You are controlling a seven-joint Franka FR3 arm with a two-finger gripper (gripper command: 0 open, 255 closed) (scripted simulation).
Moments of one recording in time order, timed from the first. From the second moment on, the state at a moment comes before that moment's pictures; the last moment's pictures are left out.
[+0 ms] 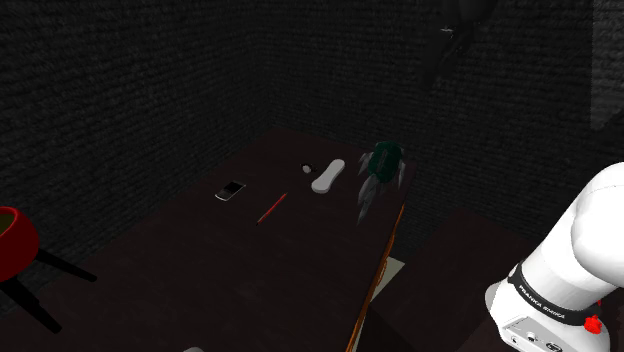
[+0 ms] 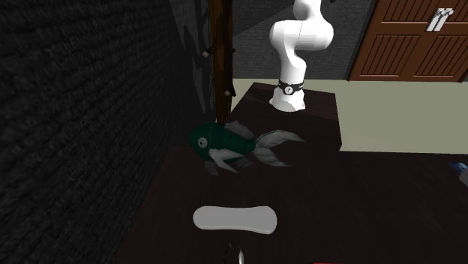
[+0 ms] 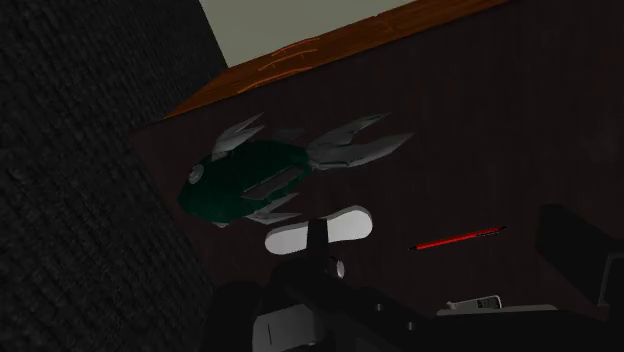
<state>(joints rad) 0.01 -0.80 0.07 -2.32 0.01 1.67 -0.02</state>
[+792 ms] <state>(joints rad) -0.07 -0.52 0.18 -2.36 0.04 1.95 0.28</state>
